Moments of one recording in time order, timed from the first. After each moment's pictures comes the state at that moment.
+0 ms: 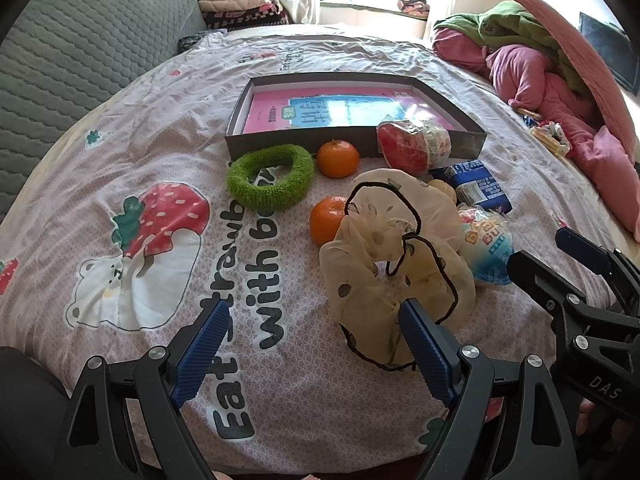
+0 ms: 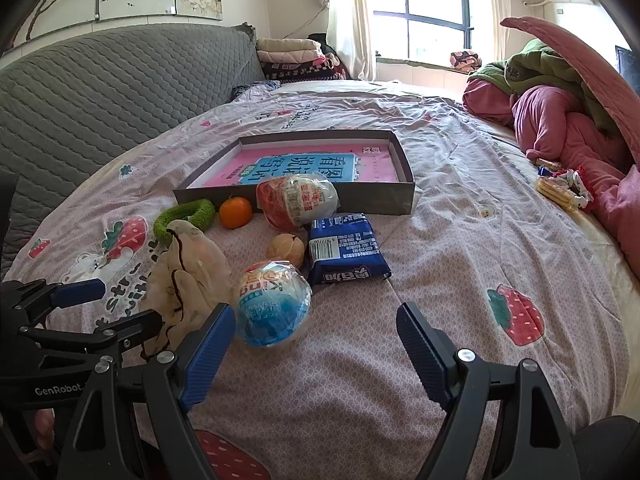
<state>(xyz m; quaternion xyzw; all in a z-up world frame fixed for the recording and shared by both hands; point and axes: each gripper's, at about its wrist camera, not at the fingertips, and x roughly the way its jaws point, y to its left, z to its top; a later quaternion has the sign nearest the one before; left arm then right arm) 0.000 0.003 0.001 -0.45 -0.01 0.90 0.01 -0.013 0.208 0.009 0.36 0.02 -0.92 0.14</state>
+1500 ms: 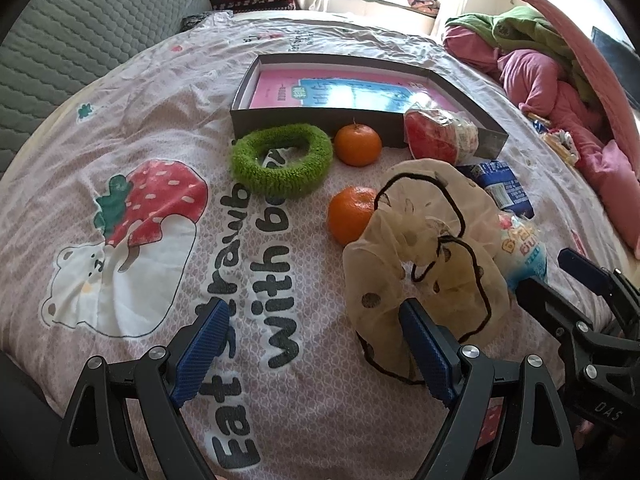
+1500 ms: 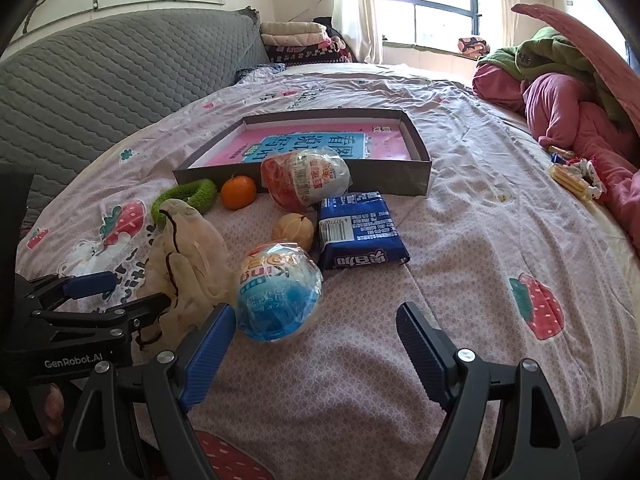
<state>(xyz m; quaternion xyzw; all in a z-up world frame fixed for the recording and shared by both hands) -0.023 -0.015 -0.023 -0.47 -0.05 0.88 0.01 -0.024 0.199 -0.004 0.39 0.03 -0.91 0.15</state>
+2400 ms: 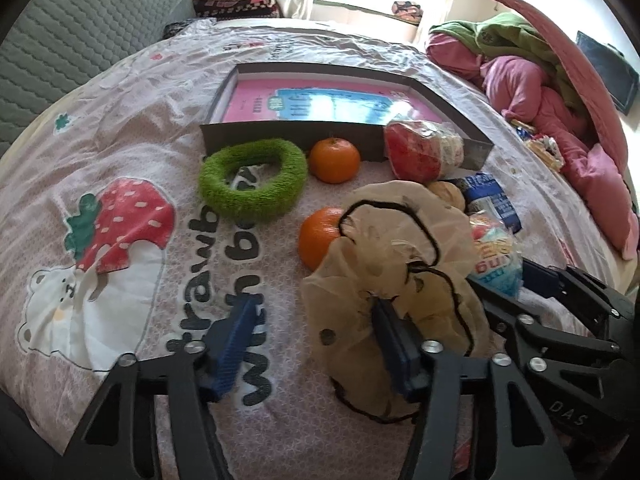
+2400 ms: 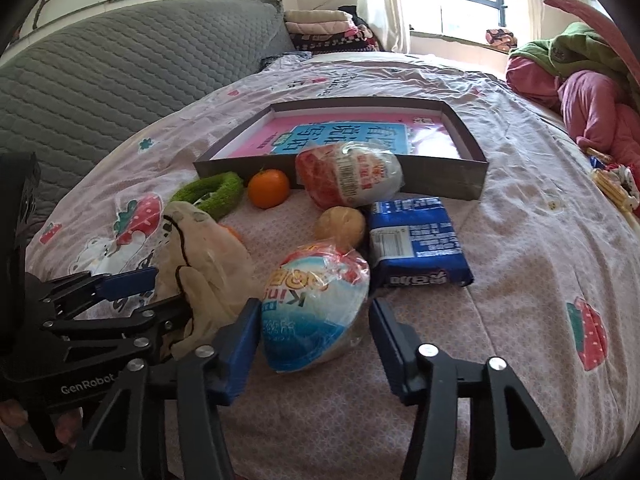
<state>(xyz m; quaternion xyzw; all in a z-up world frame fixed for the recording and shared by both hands) -0.038 -0.008 -0.027 -0.45 -0.05 0.89 0.05 -0.048 0.174 -0.016 0.41 0.02 -0.89 0.21</state>
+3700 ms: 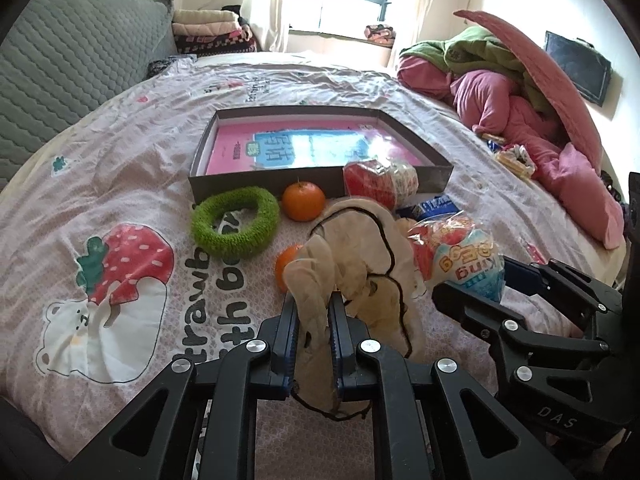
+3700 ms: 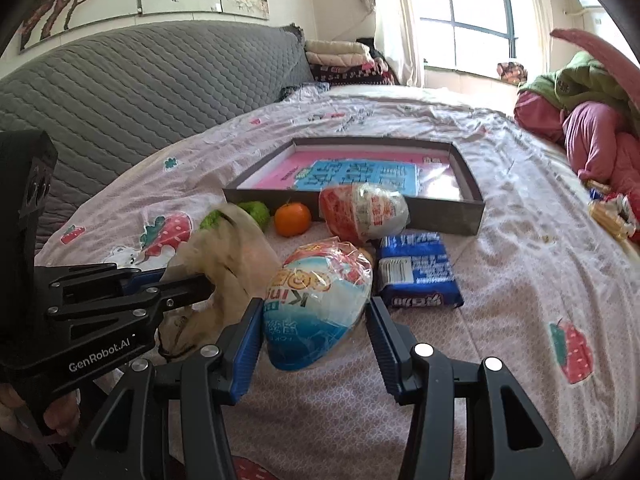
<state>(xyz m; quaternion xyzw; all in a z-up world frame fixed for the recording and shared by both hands) -0.014 -0.003 0.006 -0.39 -0.04 0.92 0.08 -0.021 0.180 0.008 0.34 0.03 -0.91 0.23</state>
